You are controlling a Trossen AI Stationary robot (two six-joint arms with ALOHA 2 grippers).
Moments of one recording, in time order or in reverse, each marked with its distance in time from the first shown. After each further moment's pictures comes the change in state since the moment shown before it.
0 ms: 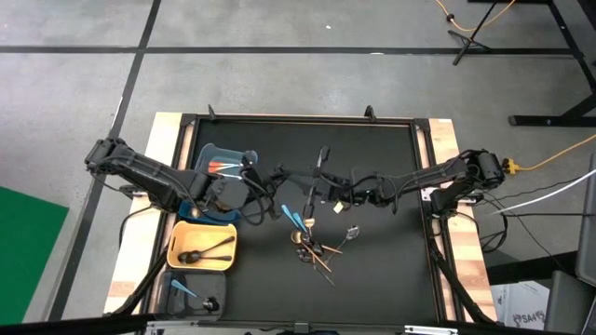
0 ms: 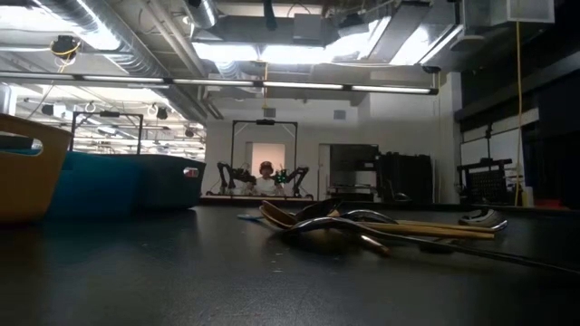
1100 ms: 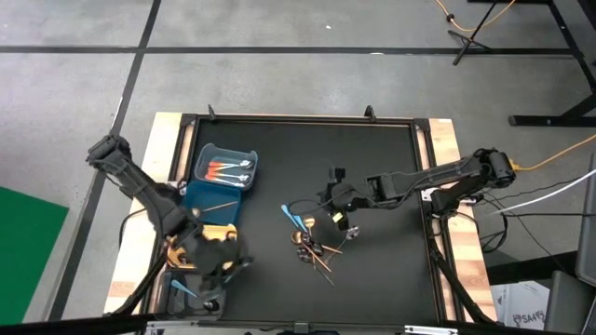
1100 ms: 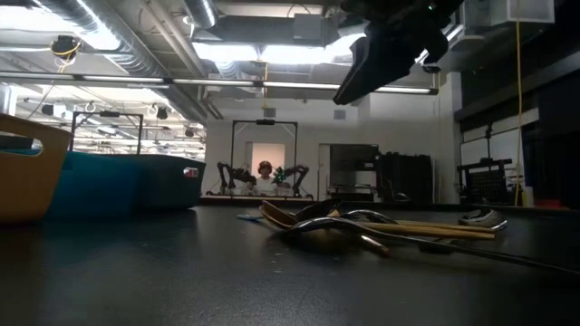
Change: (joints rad) left arm -0.427 -0.003 0.000 -0.542 1.028 -0.984; right arm 0.002 -0.097 -0.001 -1.092 -0.045 0.264
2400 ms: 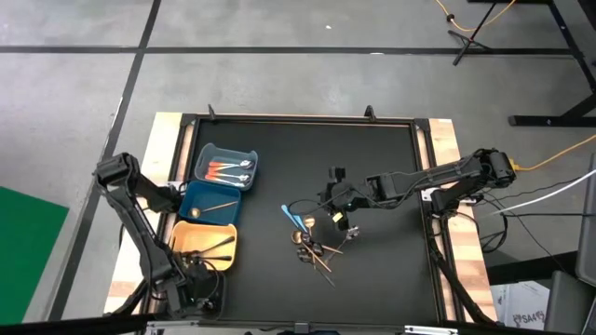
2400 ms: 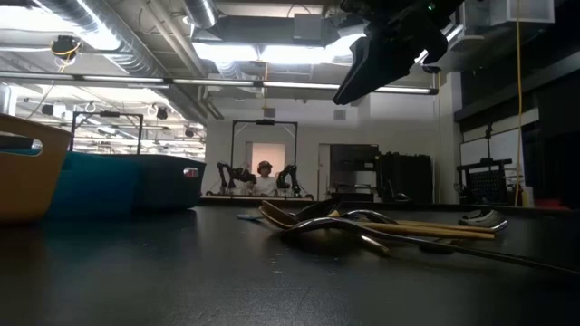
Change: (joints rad) left arm -0.355 0.244 -0.089 -0.194 0.096 -0.348; right arm -0.001 0.000 0.000 0.000 0.000 -0.001
